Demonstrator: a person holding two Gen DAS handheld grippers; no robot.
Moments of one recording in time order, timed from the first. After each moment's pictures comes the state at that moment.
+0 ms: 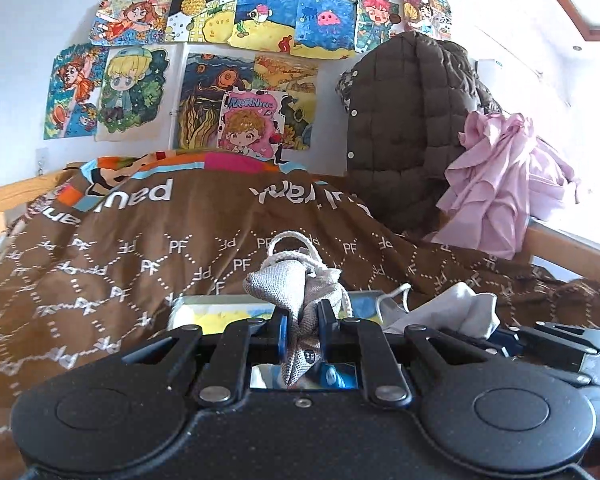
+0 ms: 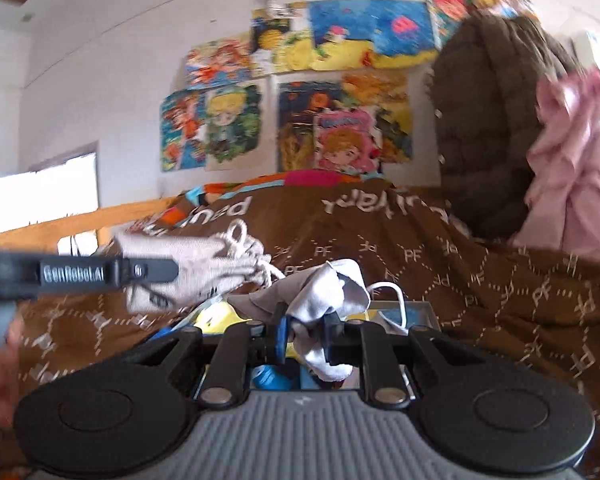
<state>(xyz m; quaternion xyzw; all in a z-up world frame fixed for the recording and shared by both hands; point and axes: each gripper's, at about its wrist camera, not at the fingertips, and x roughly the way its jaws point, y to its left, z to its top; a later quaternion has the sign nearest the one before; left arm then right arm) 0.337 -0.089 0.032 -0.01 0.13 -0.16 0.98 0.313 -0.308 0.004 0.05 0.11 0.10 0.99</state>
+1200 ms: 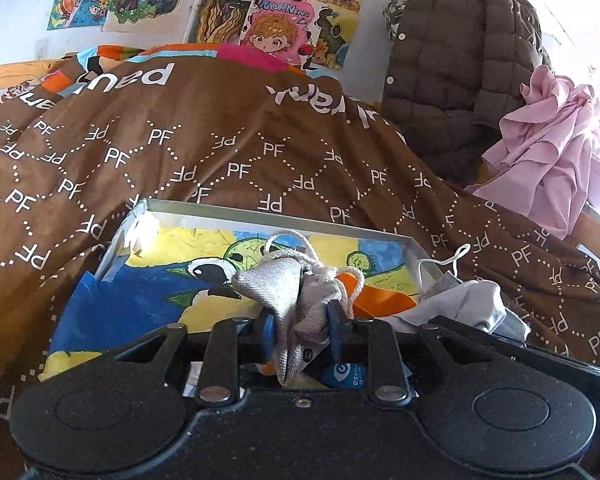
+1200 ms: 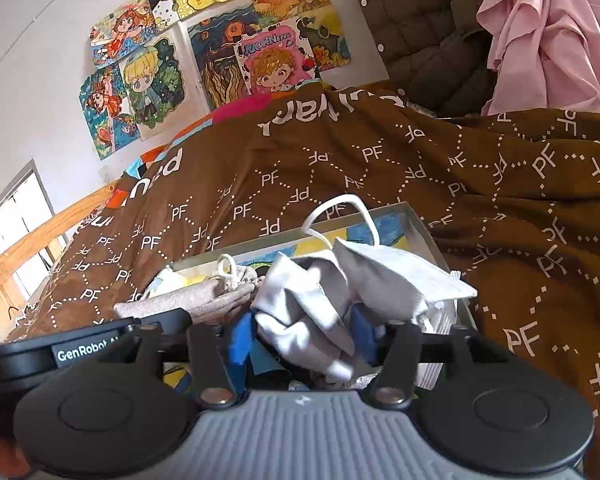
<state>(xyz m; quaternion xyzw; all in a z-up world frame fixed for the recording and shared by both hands) 0.438 -0.111 -0.037 -0.09 0.25 -0.15 0.95 0.387 -0.339 -0.035 0.16 0.22 0.05 0.96</state>
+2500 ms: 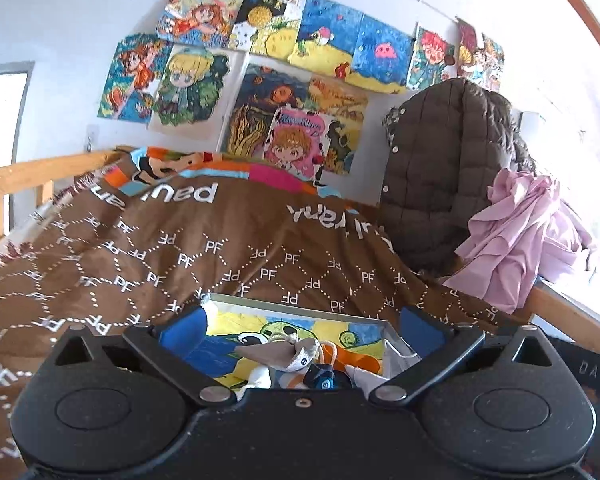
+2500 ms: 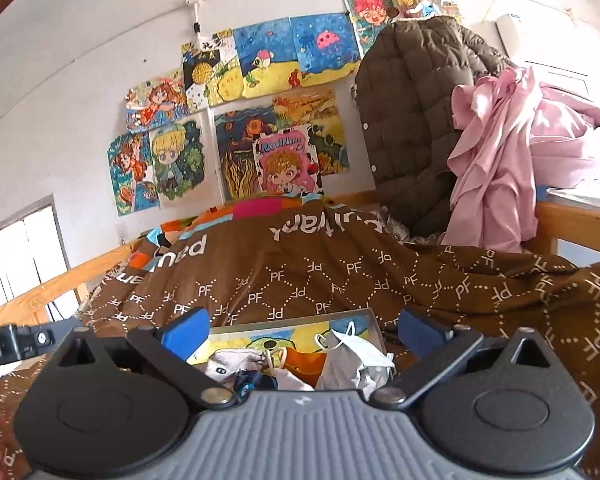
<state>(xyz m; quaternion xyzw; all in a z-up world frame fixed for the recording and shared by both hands) 0.266 -0.056 0.067 -0.10 0.13 -0.11 0.98 0.213 -0.343 0.072 0.11 0.10 0.02 0.99</state>
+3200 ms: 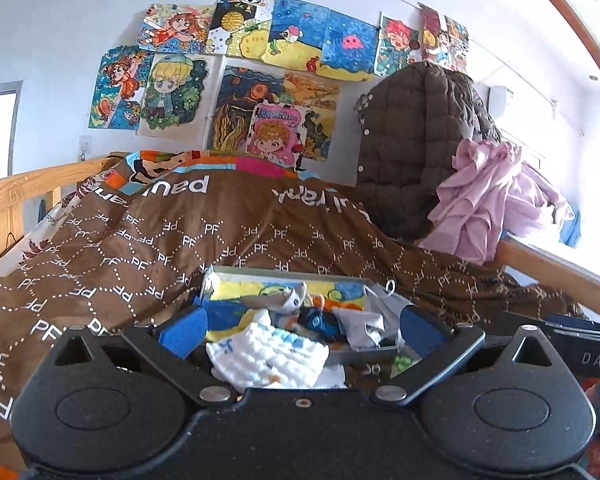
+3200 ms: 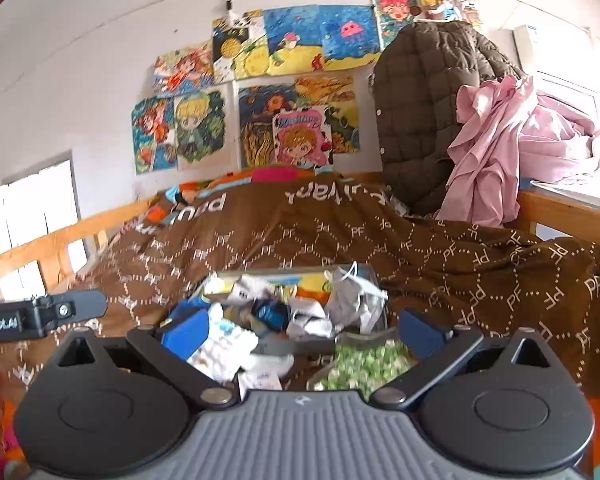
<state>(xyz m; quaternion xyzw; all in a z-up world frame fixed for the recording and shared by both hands) 0.171 -0.046 0.045 -0.05 0.13 -0.13 0.98 0.120 -0.305 0.042 0.05 0.14 0.03 0.99</state>
